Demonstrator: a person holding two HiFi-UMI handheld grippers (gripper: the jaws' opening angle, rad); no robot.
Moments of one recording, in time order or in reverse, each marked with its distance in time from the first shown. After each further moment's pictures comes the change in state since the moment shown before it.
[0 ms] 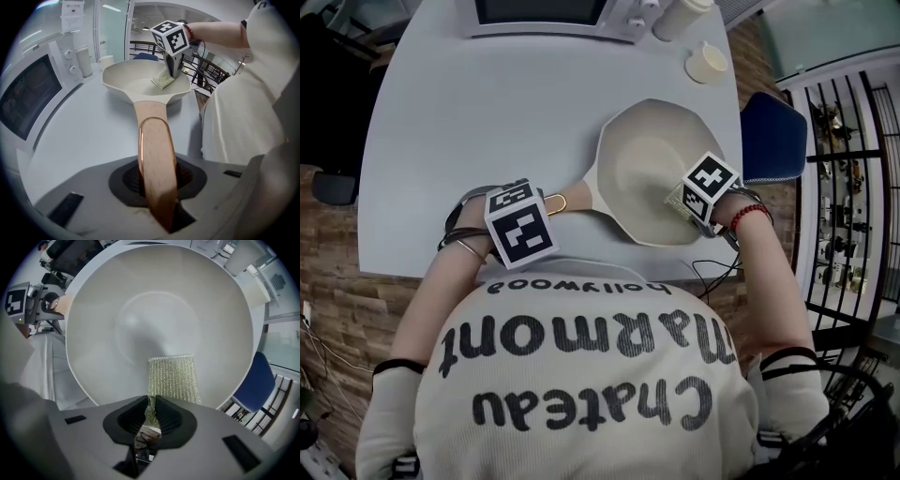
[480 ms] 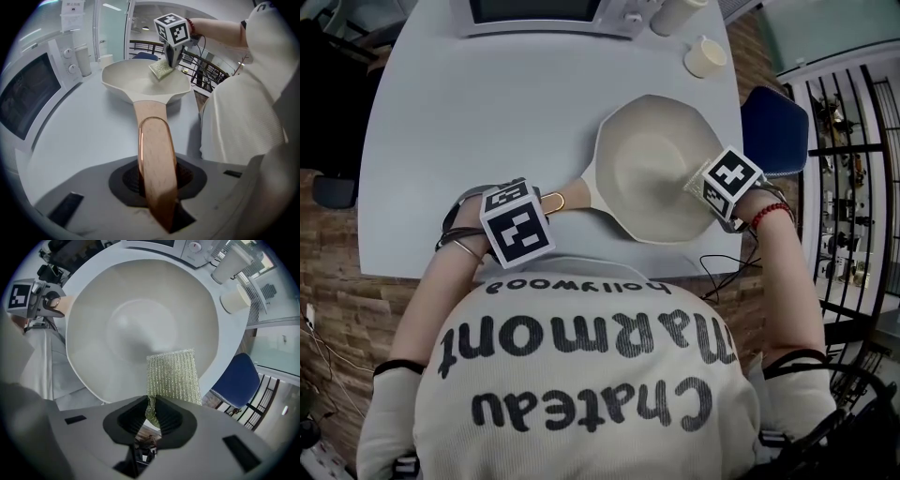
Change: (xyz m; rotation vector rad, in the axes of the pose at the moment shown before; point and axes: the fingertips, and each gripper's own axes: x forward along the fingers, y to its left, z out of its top) left arm -0.001 -0.003 -0.002 -0.001 0.005 -0.014; right arm -0.029 -0.032 -0.024 0.016 -0.017 -0.122
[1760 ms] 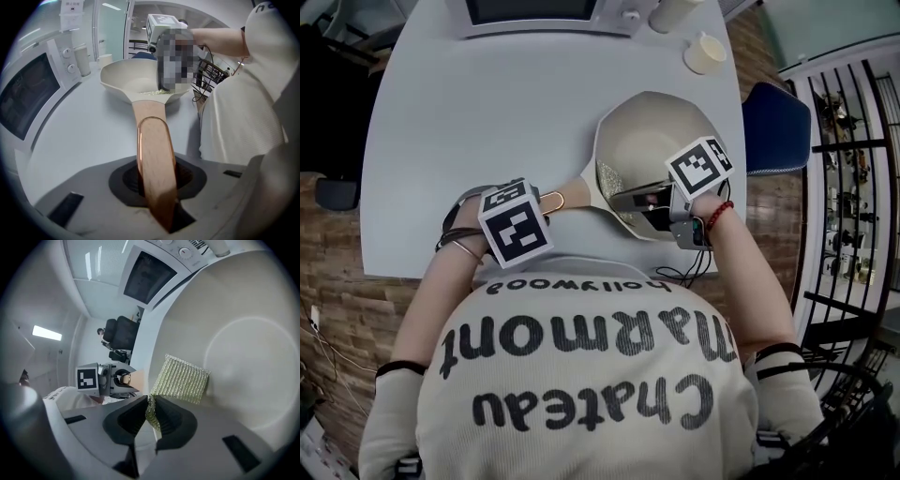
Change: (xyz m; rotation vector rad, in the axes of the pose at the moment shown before) left arm -0.004 -0.003 0.003 0.003 0.004 -0.004; right arm -0.083 0.179 0.133 0.153 -0.575 1.107
